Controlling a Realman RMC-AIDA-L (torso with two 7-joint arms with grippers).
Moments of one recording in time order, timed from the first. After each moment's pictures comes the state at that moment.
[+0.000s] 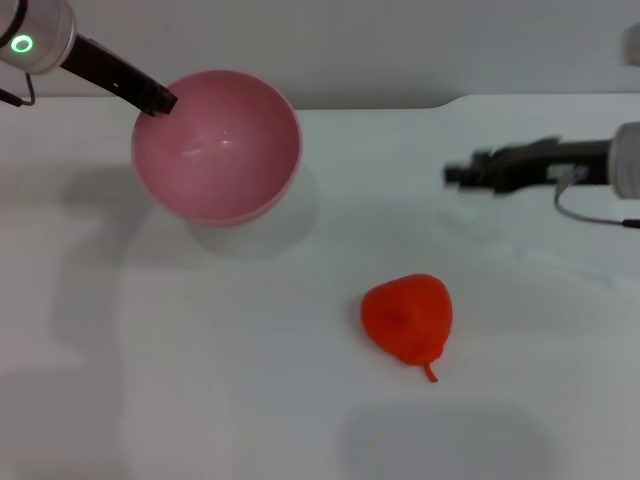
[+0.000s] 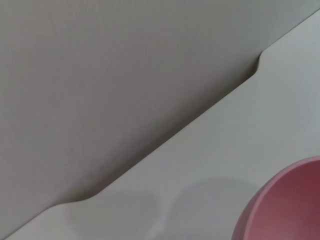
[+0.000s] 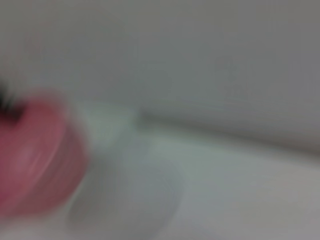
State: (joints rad) left arm -0.88 -1.95 1.01 0.99 2.61 1.34 -2.35; right arm 0.53 2.02 -1.21 -0.93 -1.97 -1.02 2.13
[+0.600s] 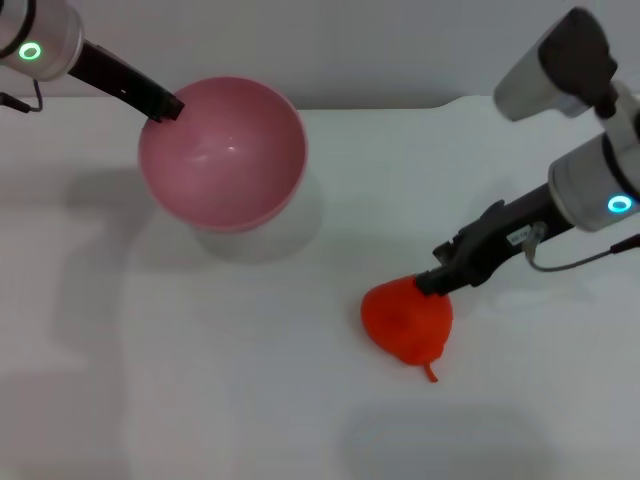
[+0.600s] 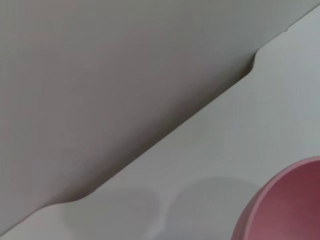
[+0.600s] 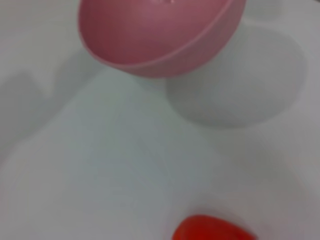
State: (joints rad) left arm -0.88 -1.96 1.01 0.99 2.61 1.34 -2.34; right arm 0.71 2.06 -1.27 -1.06 -2.38 -1.46 2.30
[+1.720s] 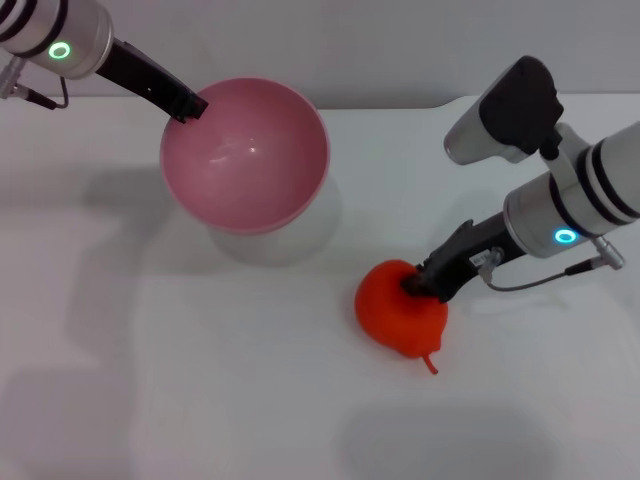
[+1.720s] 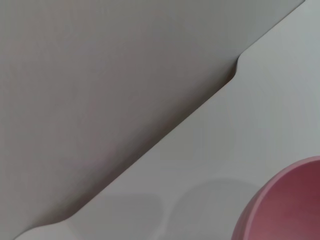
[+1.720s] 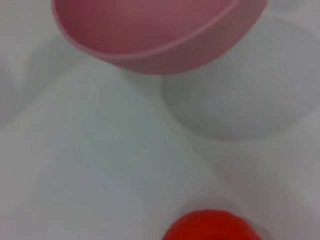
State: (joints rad) left arm -0.90 -1.99 1.05 1.00 2.61 1.32 -2.34; right arm 0.71 2.08 -1.42 -0.92 -2.34 -1.22 2.29
